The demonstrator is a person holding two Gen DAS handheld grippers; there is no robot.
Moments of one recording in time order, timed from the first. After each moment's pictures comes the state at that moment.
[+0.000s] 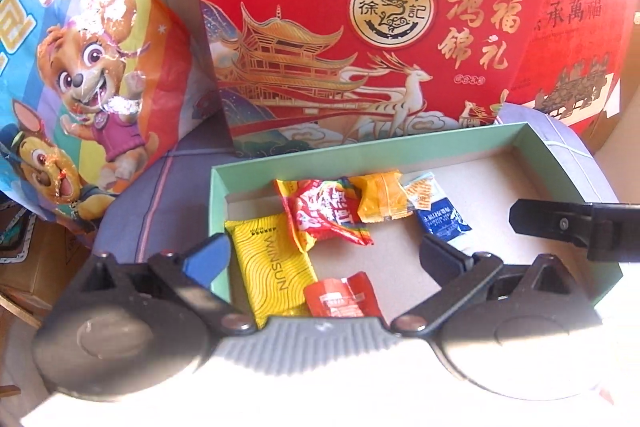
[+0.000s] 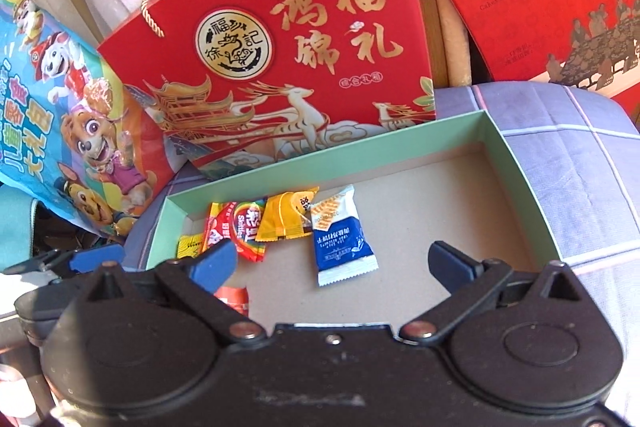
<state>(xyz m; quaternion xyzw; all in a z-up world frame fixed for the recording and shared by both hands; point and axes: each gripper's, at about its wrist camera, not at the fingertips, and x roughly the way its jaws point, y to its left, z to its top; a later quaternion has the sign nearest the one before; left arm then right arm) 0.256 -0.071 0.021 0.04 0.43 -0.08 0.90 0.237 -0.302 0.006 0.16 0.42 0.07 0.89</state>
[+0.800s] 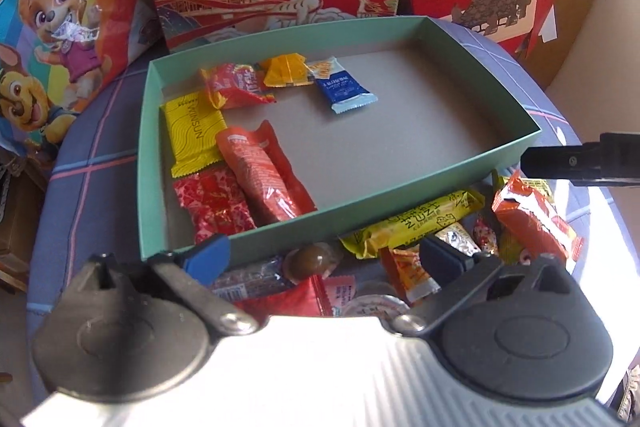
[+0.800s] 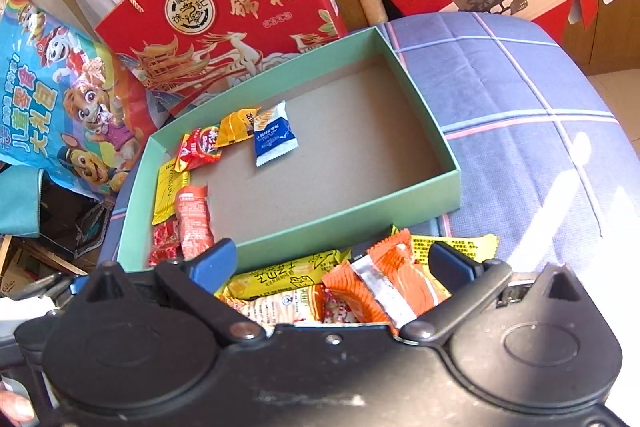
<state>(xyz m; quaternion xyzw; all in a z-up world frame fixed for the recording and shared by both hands) 0.128 -0.106 -0.004 0.07 0.47 -0.15 0.87 0.113 -0.378 -0.011 0.20 0.45 0.03 0.87</state>
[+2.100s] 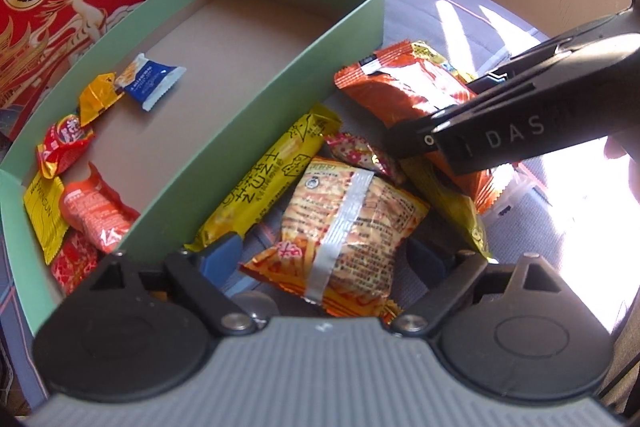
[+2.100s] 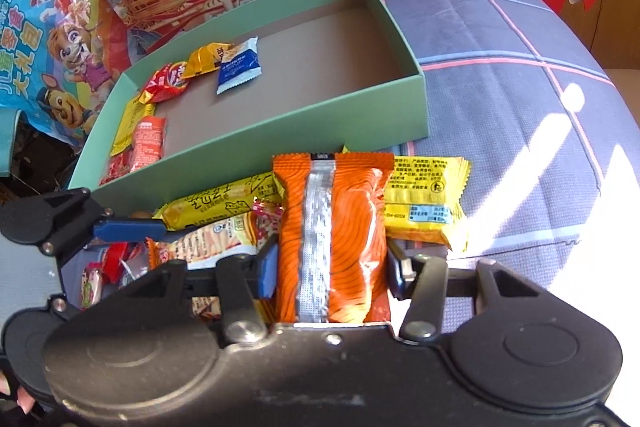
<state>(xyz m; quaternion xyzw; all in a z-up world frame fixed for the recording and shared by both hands) 0.102 -0.203 -0.051 0.27 0.47 -0.32 0.78 0.090 -0.379 -0.061 0.16 0.47 0.05 0.87</state>
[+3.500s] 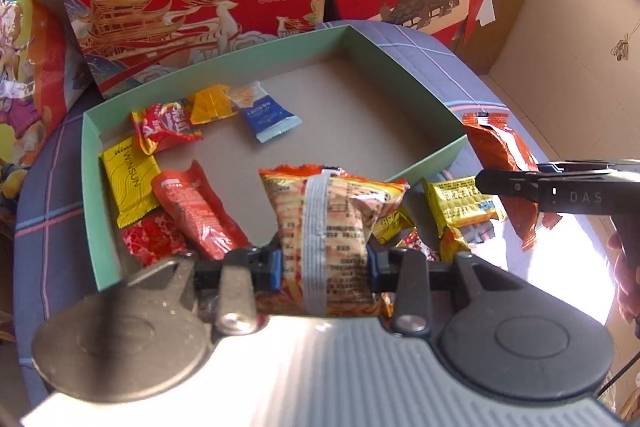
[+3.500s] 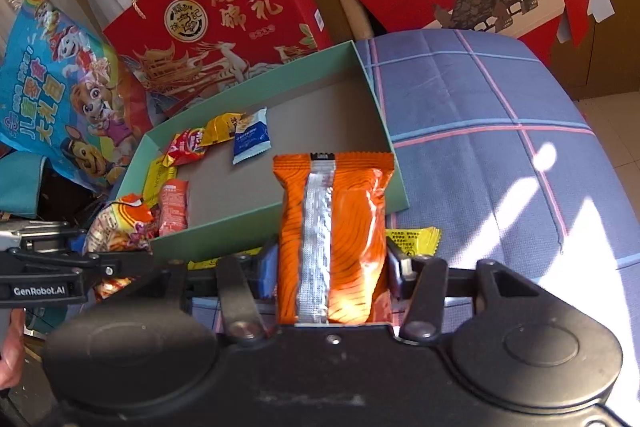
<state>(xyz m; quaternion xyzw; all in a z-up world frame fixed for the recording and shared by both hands) 0.141 -0.135 0.028 0.08 0.46 -0.23 0.85 0.093 -0.403 -0.011 0.17 0.41 0.06 0.89</state>
